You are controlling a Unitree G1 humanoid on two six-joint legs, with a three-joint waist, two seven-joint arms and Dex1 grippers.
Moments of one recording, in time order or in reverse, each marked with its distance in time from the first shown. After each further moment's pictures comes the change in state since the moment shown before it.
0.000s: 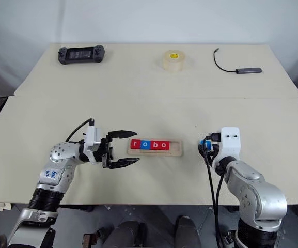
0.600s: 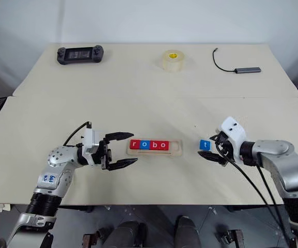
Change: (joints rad) left arm 0.042 0.004 0.012 -0.016 0.001 -0.011 0.049; right arm -0.130 -0.658 0.315 0.509 -0.031 -0.618 0.839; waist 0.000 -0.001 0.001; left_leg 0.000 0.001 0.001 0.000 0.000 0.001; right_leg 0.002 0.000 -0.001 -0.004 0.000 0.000
